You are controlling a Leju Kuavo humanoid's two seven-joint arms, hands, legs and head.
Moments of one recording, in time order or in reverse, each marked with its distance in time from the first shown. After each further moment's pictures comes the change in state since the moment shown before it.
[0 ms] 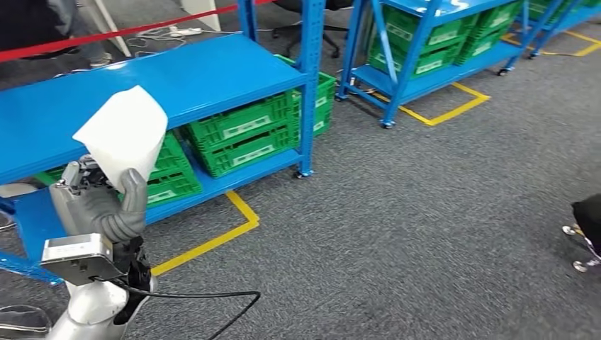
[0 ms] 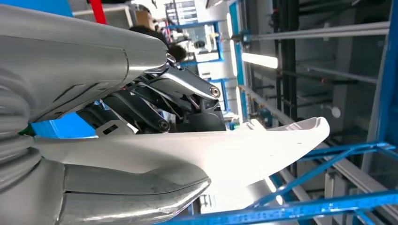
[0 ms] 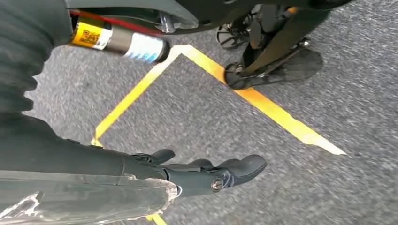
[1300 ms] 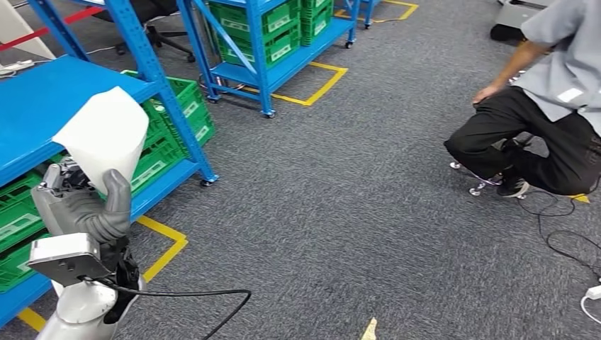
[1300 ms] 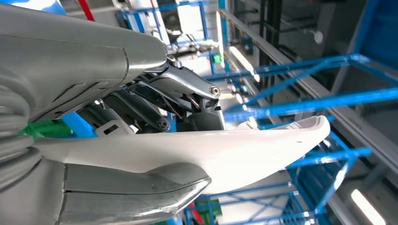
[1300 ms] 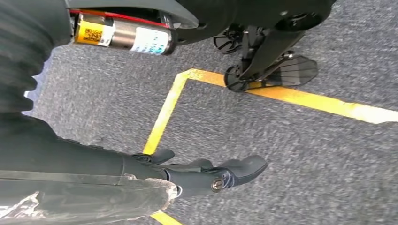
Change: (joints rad) left arm 0.022 0.017 0.057 -0.009 -0.001 0.005 -0.020; right arm 0.007 -0.005 0.073 0.010 -0.066 -0.014 0.033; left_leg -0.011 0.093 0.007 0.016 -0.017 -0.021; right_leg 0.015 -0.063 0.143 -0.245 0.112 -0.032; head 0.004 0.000
